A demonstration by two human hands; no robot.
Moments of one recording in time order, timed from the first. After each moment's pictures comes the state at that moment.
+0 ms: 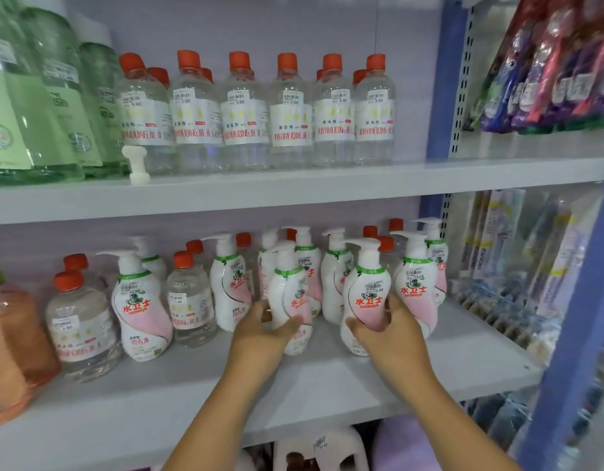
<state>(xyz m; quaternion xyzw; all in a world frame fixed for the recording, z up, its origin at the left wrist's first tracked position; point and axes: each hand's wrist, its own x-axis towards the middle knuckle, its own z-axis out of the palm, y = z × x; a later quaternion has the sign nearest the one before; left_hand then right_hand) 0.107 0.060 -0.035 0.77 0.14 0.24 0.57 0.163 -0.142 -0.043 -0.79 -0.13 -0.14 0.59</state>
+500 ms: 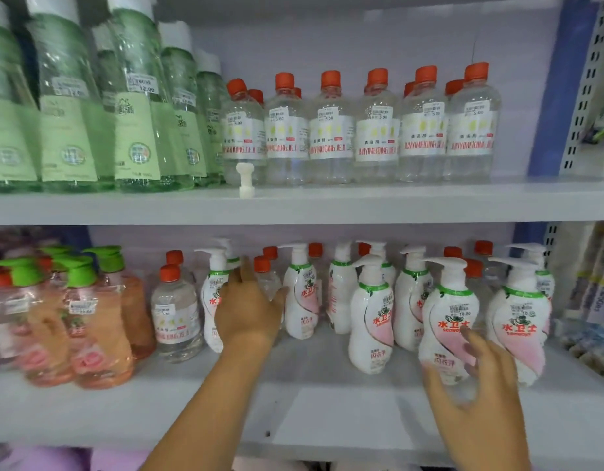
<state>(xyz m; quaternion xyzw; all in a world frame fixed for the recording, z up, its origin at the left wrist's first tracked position) 0.087 0.157 0.017 0.84 0.35 0.37 0.17 0.121 -0.127 -0.057 -0.77 -0.16 -0.29 0.54</state>
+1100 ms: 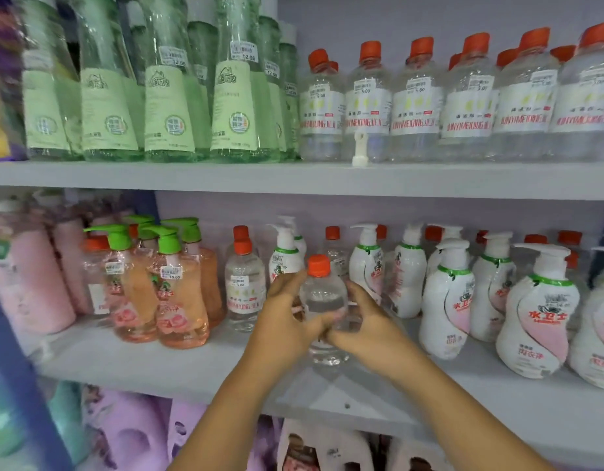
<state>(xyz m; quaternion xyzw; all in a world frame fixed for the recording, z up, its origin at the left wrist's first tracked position) -0.006 0.185 -0.011 0.81 0.08 0.35 0.45 0.082 0.044 -0.008 -0.77 -0.38 0.12 0.50</state>
